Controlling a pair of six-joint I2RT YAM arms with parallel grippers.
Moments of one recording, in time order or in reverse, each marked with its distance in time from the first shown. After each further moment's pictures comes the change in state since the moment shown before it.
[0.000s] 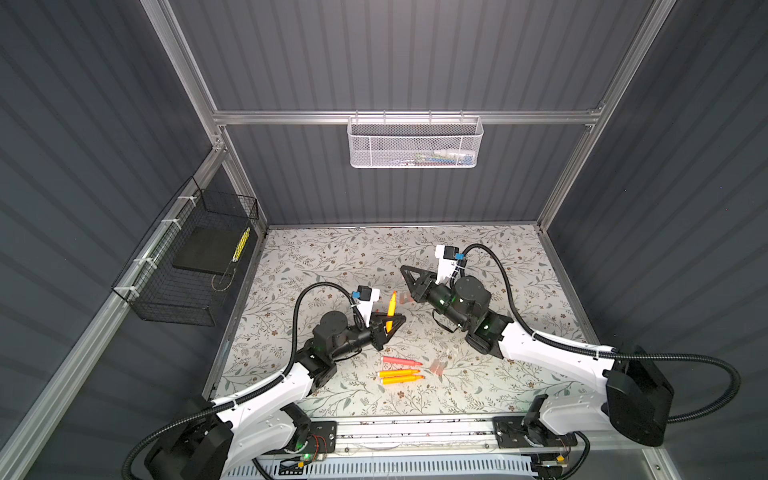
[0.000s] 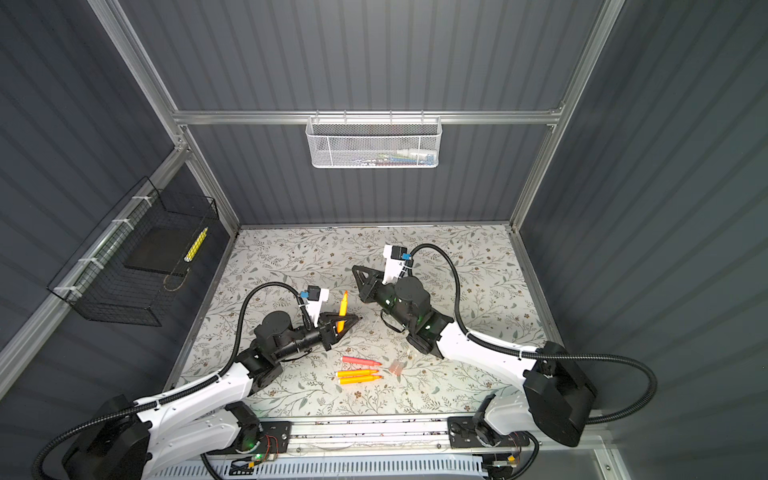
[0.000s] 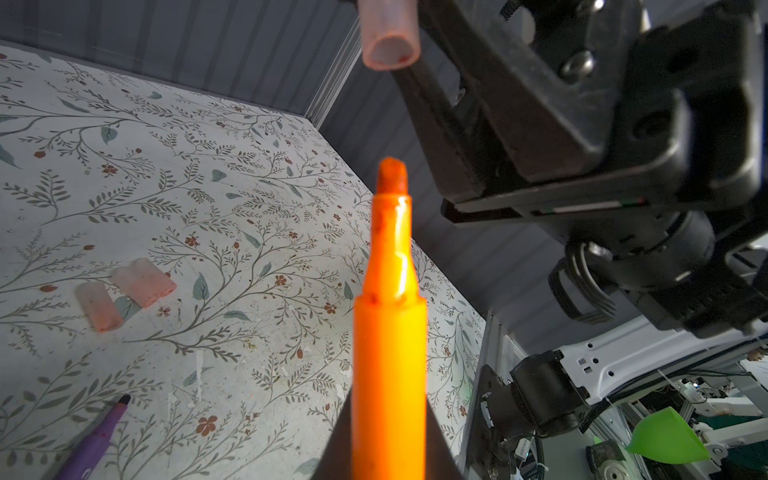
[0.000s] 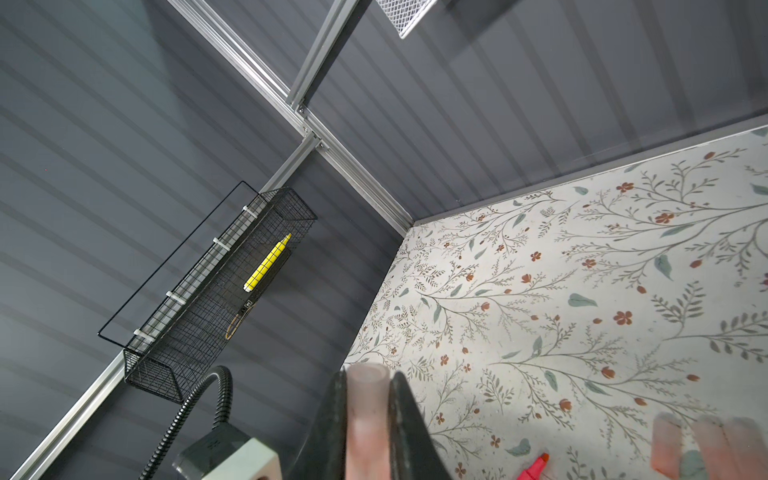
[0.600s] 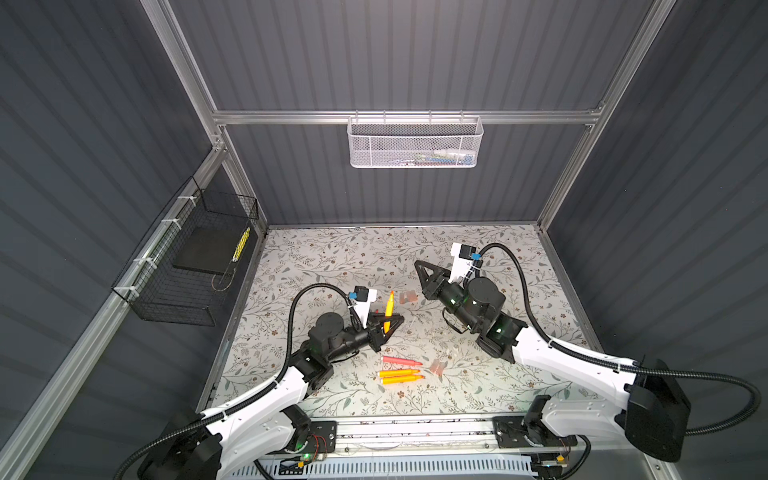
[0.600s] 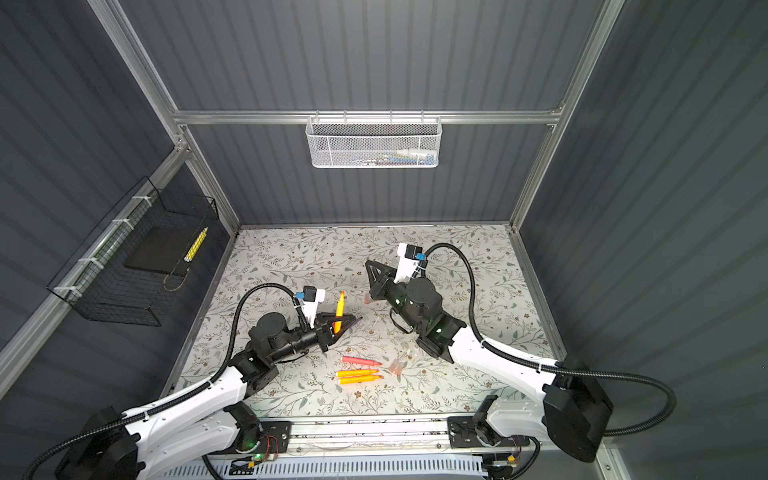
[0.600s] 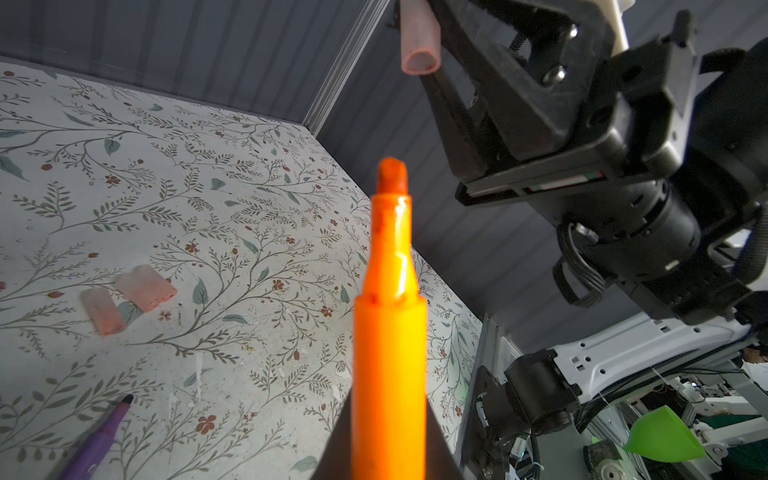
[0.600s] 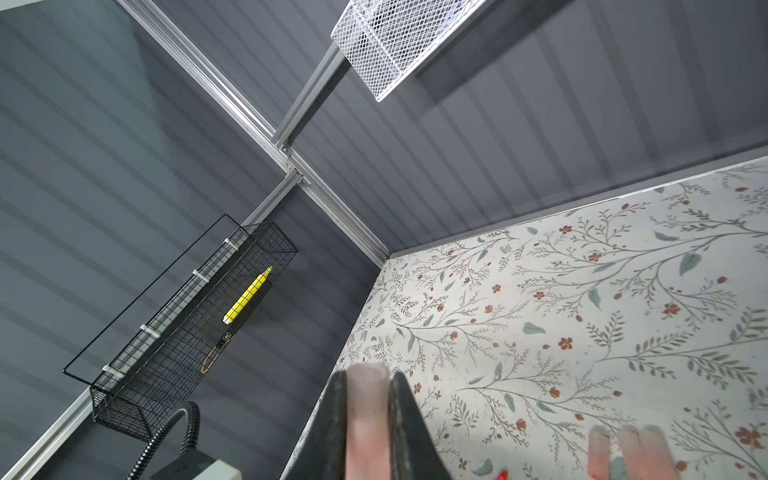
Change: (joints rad) left arm 0.000 -0.078 0.000 -0.058 -0.003 0.007; right arm -0.019 -0.092 -0.028 -0.040 0.094 -0.047
